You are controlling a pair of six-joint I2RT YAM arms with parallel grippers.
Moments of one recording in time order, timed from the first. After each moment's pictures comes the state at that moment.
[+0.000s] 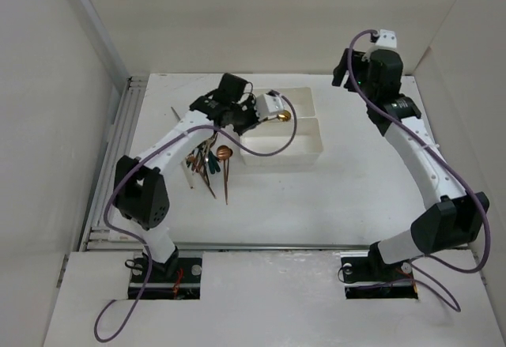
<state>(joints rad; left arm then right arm) -0.50 1.70 1.55 -0.62 0.27 0.69 0.27 1.49 1.48 -0.25 0.19 0.24</state>
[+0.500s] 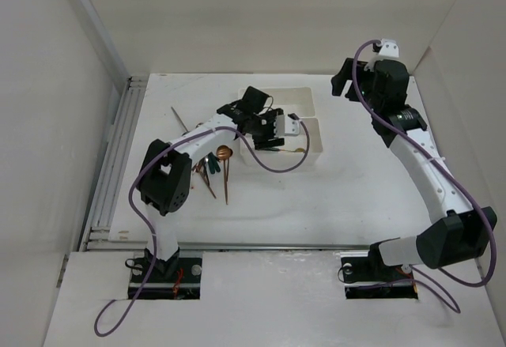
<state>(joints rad) -0.61 1.93 1.55 -0.51 0.42 0.96 0.22 1.36 1.36 -0.22 0.09 0.28</state>
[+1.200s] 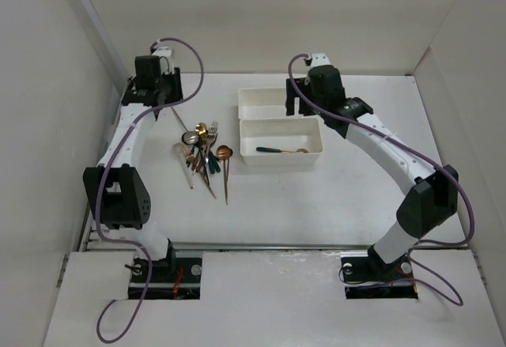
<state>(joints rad) -0.06 1.69 1.57 -0.42 0.09 0.02 0.48 1.62 1.53 -0.41 0.21 0.24</state>
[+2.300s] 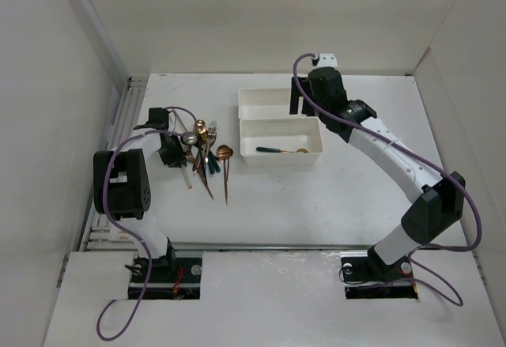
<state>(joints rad) 0.04 1.75 1.08 -0.54 0.10 -0.37 0.55 1.58 1.52 -0.47 0.38 0.31</state>
